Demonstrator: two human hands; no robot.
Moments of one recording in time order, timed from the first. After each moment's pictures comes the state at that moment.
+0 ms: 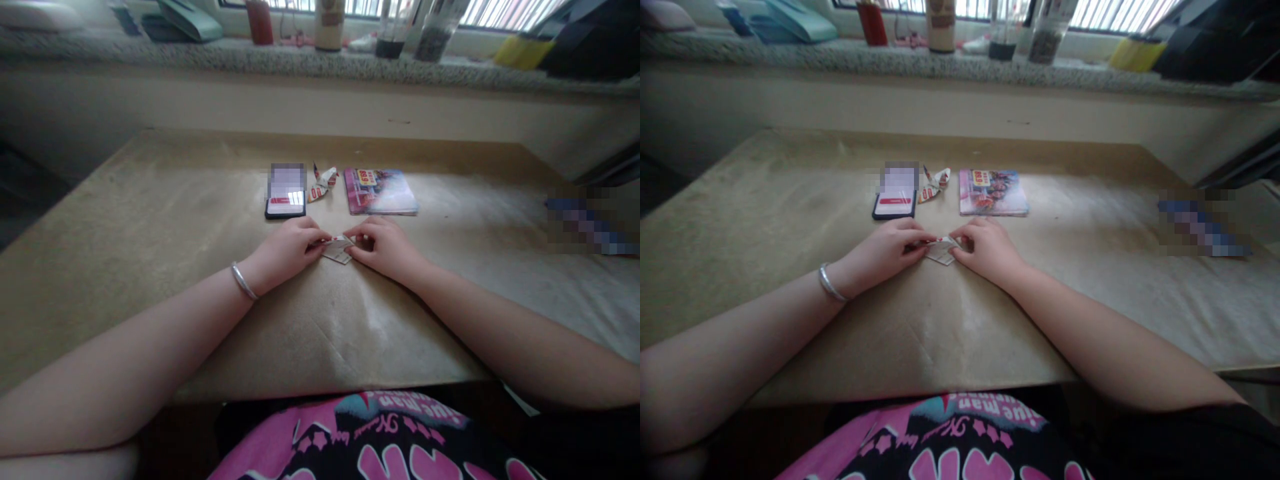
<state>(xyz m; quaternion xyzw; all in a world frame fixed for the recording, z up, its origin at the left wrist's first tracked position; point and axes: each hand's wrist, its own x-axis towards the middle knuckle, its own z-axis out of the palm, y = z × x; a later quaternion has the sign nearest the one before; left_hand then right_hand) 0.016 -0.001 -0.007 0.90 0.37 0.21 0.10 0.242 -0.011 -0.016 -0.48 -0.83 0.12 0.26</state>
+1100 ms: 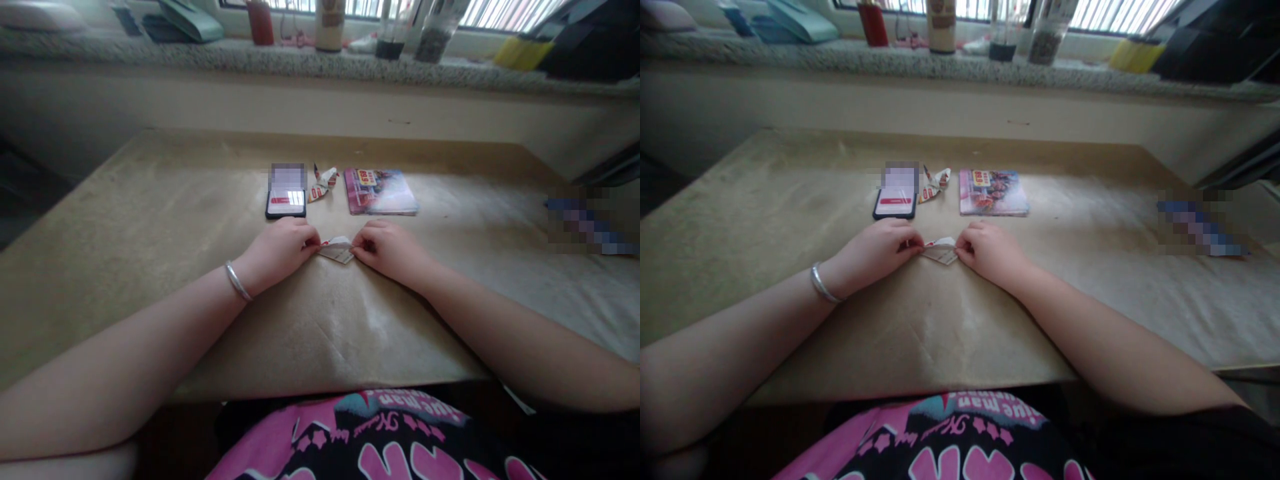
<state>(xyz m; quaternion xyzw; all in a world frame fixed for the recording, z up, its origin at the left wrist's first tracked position) 0.013 -0.008 0.011 0.89 0.43 0.12 0.07 0.243 -0.019 -0.001 -0.49 -0.85 0.08 0.16</state>
